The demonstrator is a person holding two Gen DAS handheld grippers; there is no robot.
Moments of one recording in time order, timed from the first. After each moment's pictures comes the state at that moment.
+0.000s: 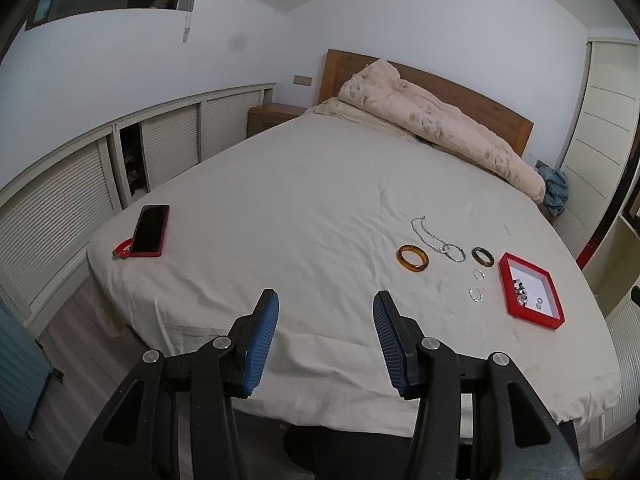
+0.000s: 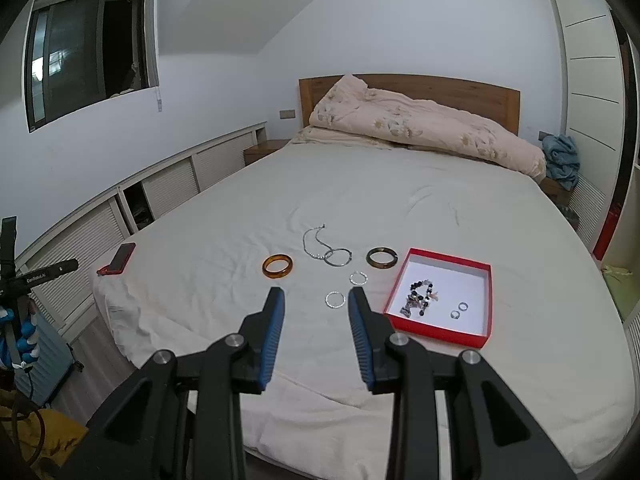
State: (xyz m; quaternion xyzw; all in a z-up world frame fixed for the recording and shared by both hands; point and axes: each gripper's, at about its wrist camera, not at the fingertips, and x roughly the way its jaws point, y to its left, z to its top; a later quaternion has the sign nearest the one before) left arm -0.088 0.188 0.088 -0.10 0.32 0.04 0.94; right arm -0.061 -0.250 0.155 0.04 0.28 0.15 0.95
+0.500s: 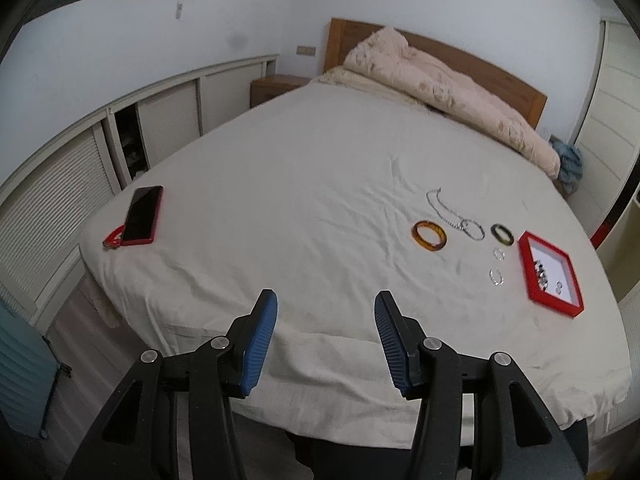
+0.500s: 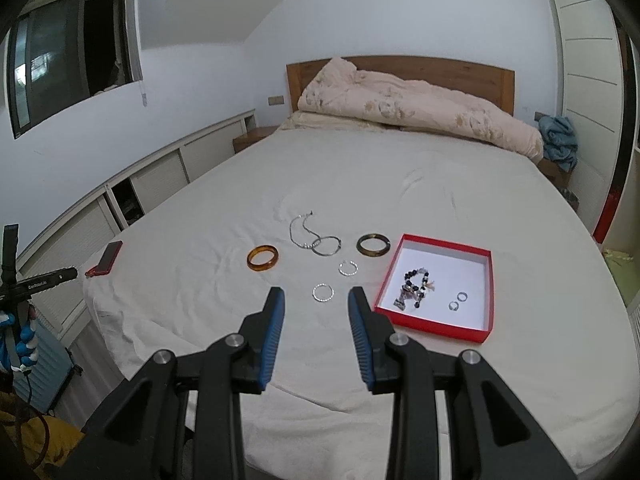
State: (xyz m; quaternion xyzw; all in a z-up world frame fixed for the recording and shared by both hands) left arm -0.034 0.182 0.059 -0.08 0.38 0.05 0.92; right arm -0.017 -0.256 0.131 0.05 0.32 0.14 0.94
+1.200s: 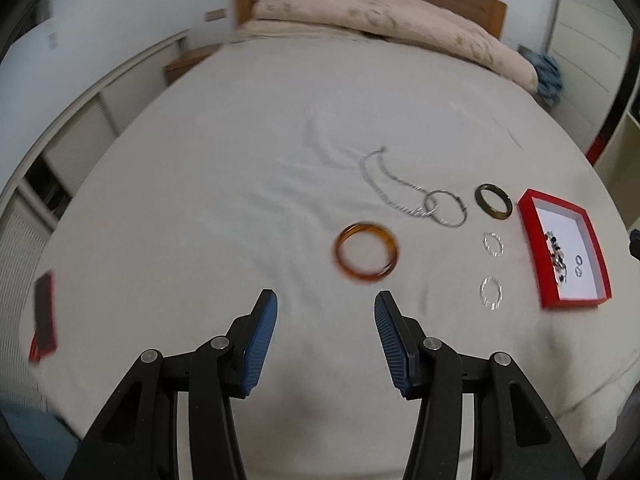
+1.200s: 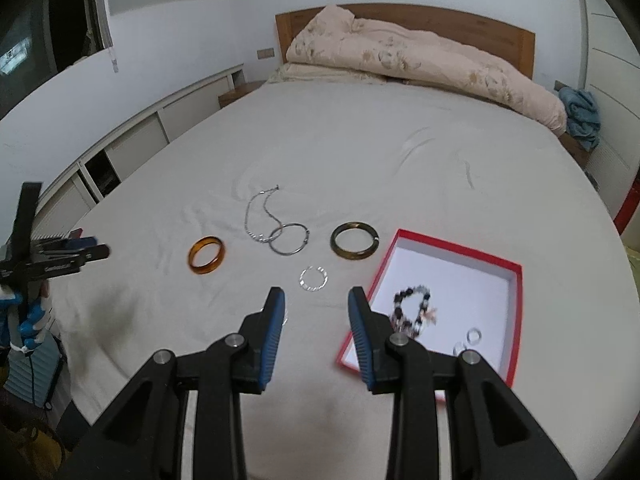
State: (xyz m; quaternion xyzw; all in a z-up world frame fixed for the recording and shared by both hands) left arm 0.205 0.036 0.002 0.03 0.48 -0.04 0.88; right arm 0.168 -0.277 0.058 0.04 0.40 0.15 0.90
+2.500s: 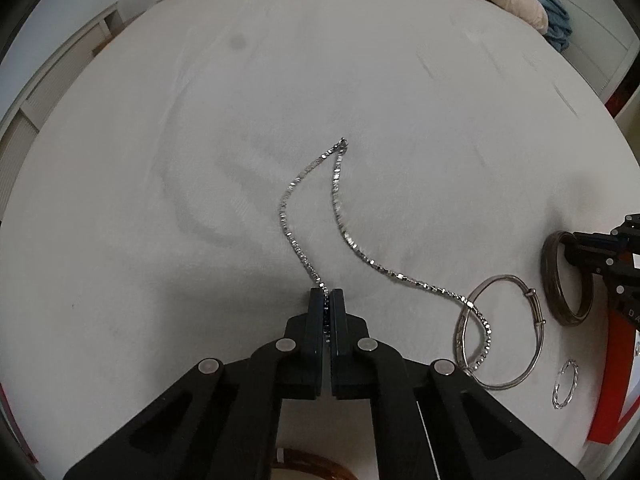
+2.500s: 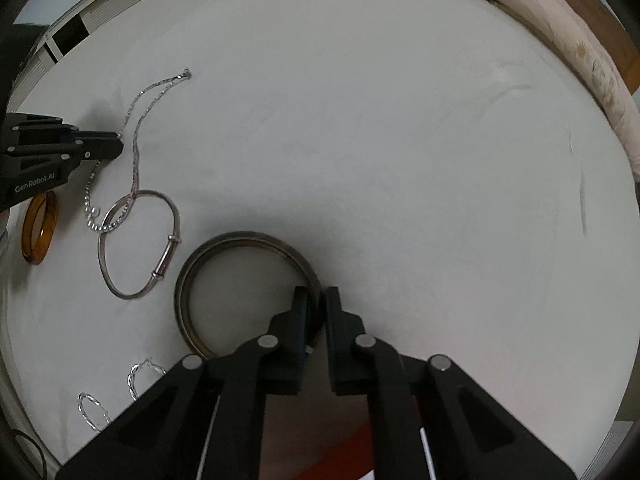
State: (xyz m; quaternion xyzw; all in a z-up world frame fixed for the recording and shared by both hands) left arm 0.410 -0.046 -0.120 0.06 0.56 -0.08 0.82; right arm 0.406 -0.215 -0.112 -0.13 0.57 0.20 0.79
